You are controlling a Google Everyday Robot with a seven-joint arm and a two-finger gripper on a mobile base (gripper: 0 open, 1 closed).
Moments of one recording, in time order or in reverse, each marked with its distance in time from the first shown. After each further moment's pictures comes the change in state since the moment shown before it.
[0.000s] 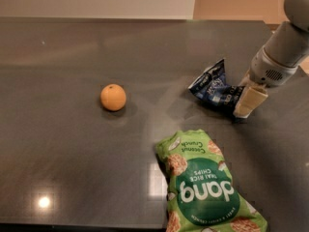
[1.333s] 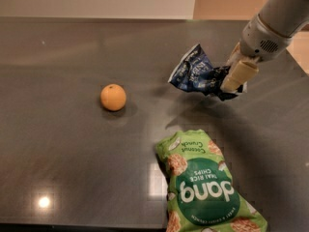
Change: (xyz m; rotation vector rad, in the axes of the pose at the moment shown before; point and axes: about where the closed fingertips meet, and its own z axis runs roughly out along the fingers) arm -0.068 0.011 -0.056 0.010 -0.100 -0.116
